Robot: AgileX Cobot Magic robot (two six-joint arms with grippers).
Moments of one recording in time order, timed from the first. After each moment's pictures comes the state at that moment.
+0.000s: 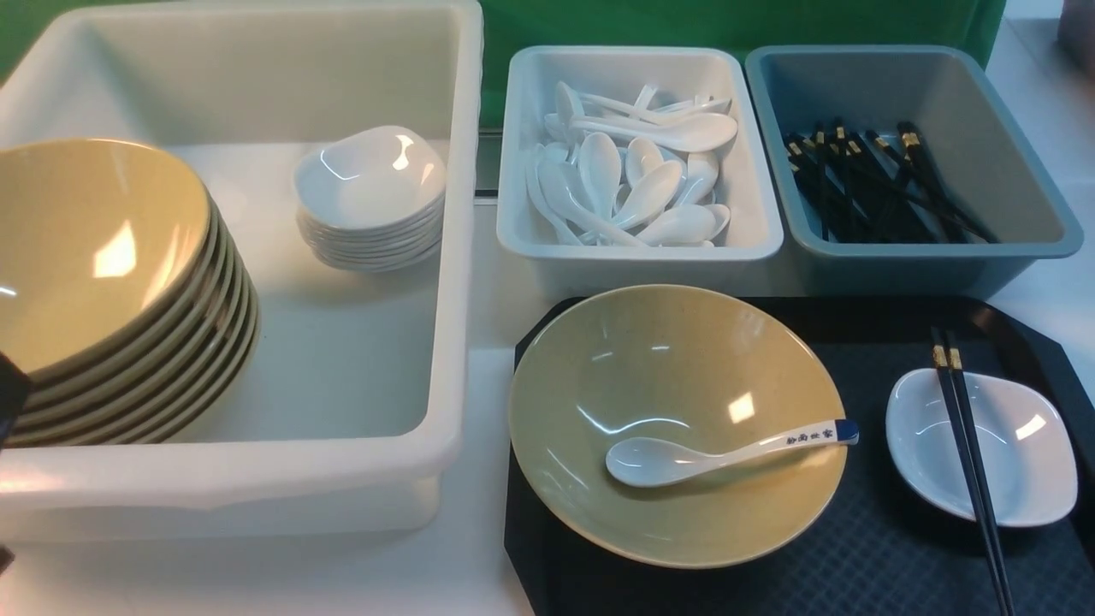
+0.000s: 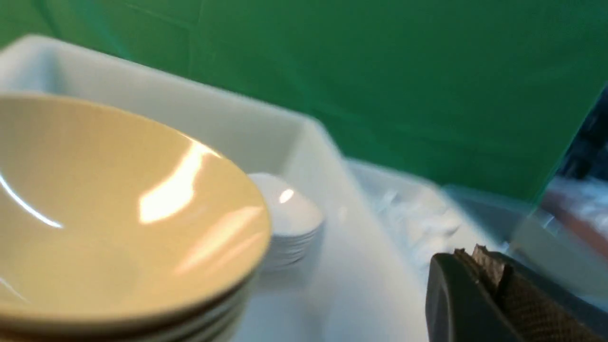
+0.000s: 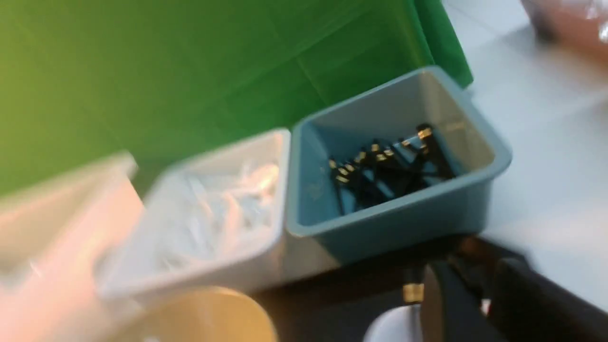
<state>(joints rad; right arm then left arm) -0.03 0.25 -0.43 0.12 0.47 0.16 0.07 0.26 -0.48 -0.56 0.50 0.28</state>
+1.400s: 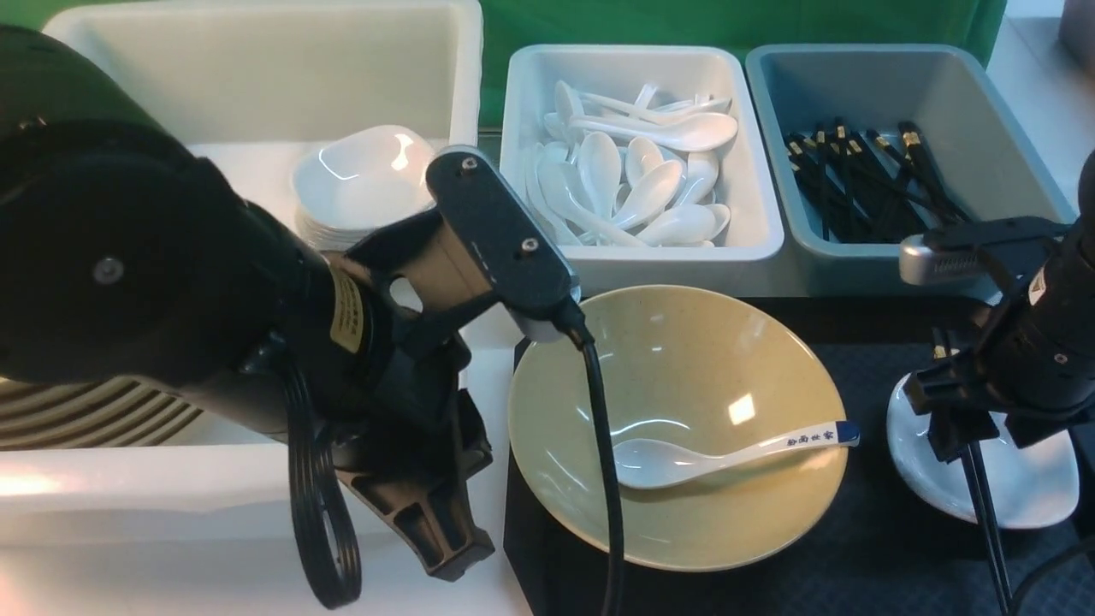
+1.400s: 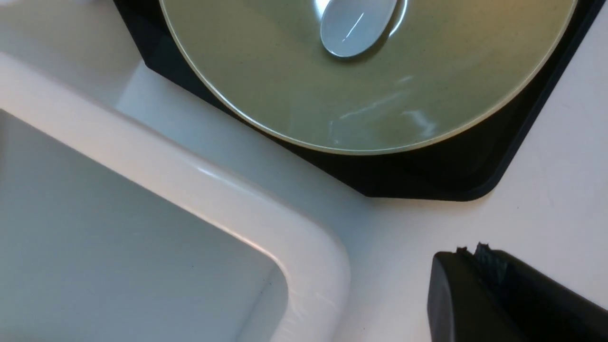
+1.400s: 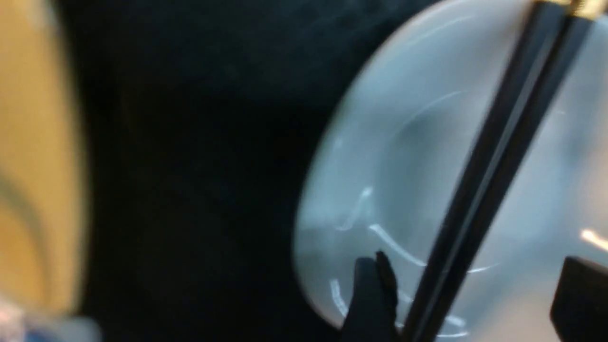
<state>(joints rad) 0.15 1.59 -0.99 -0.06 0.93 0.16 -0.80 1.26 -1.12 -0.01 1.06 0.26</state>
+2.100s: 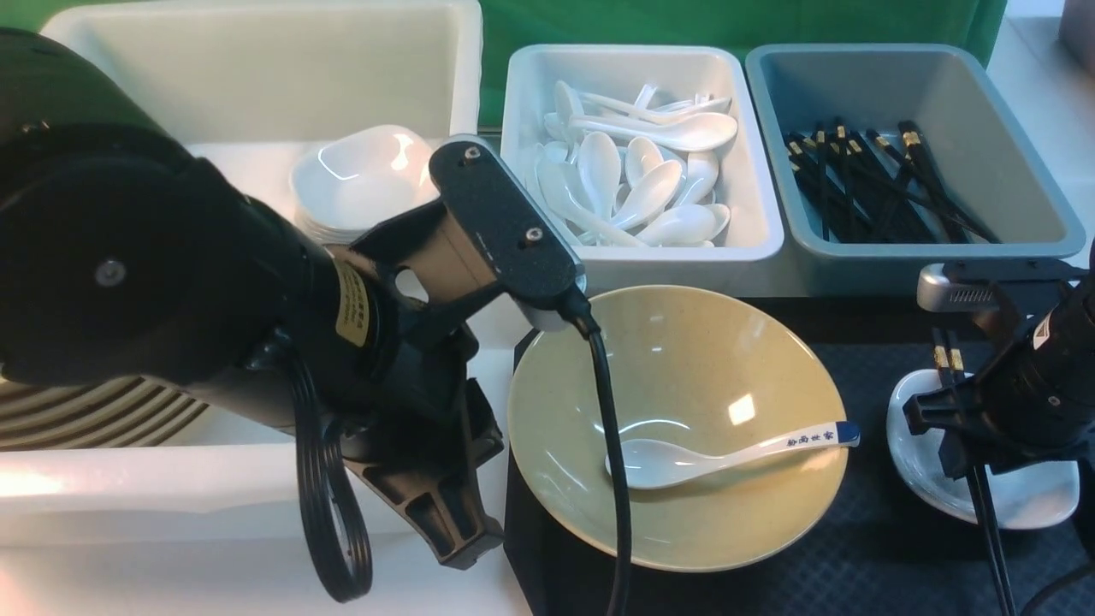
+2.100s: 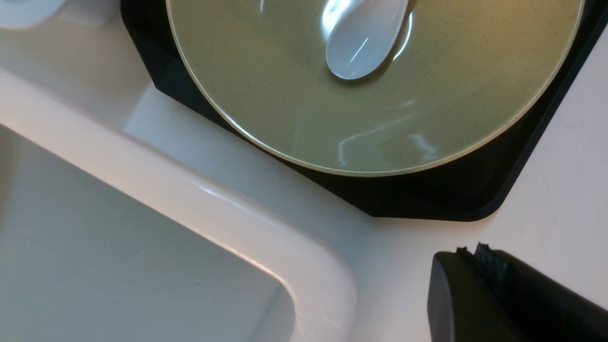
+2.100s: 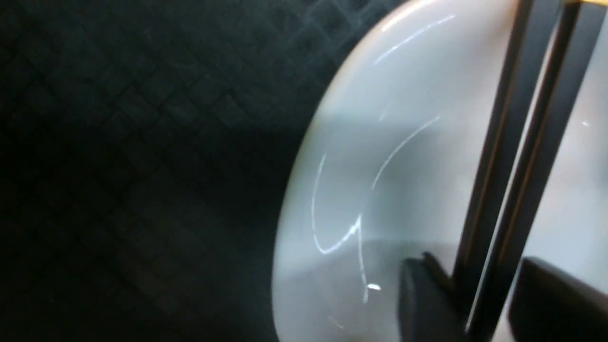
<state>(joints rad) 0.13 1.60 -0.89 -0.02 0.74 0.19 -0.80 1.26 -1.12 -0.01 1.02 0.25</state>
